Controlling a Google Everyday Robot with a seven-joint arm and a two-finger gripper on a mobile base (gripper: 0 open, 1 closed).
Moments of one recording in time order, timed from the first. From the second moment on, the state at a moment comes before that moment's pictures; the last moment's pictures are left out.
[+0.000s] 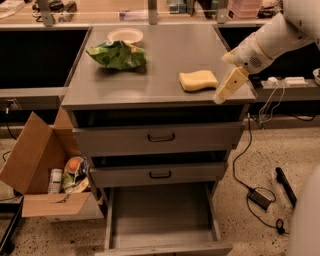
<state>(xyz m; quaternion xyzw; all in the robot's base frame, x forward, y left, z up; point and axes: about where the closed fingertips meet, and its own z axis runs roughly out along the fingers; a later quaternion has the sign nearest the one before) 0.667 -0.200 0.879 -0.56 0.77 0.13 0.29</state>
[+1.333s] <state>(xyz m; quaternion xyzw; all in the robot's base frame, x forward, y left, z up) 0.741 -0.202 0.846 -0.49 0.79 0.17 0.32</state>
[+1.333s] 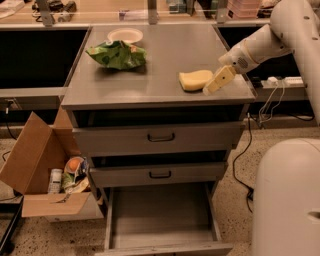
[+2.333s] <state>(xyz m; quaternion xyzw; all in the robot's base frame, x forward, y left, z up) 0.747 -0.188 0.830 -0.49 0.80 0.18 0.30</state>
